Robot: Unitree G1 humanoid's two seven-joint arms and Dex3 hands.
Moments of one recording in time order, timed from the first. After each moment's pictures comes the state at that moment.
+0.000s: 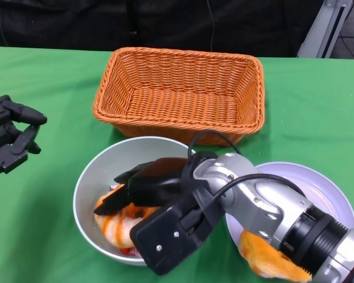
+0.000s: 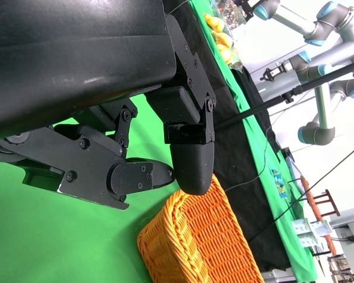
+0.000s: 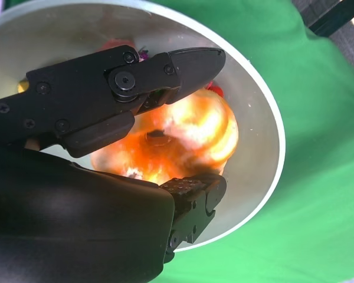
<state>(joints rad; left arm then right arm) -0.47 0.31 0.23 0.91 -0.06 -0.64 -0.13 -0.77 -0.01 0.76 0.50 -0.64 -0.19 0.56</state>
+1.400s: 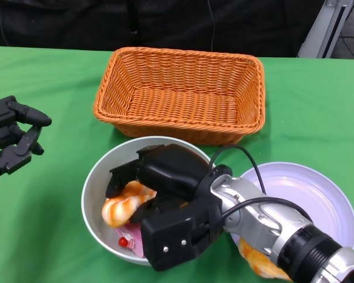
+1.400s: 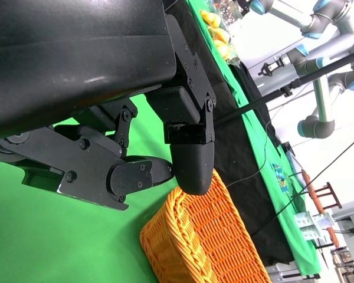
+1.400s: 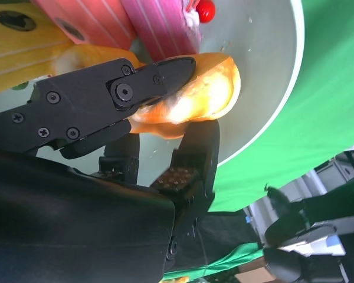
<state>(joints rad) -0.47 0.31 0.22 0.91 -0.04 -0.65 -0.13 -0.69 0.05 0.66 0.71 -0.67 -0.33 -0.03</state>
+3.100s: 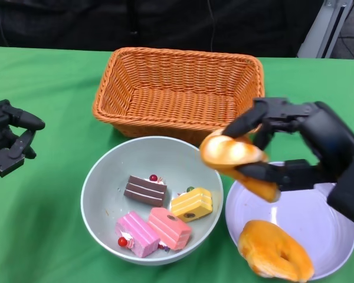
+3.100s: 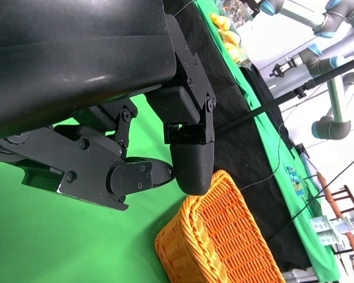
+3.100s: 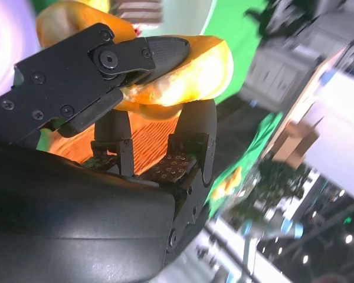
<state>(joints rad) -0.49 0.34 0.21 0.96 -0.02 -0.66 -0.12 -0.19 -0.22 0.08 -0.24 -0.16 -0.04 0.31</state>
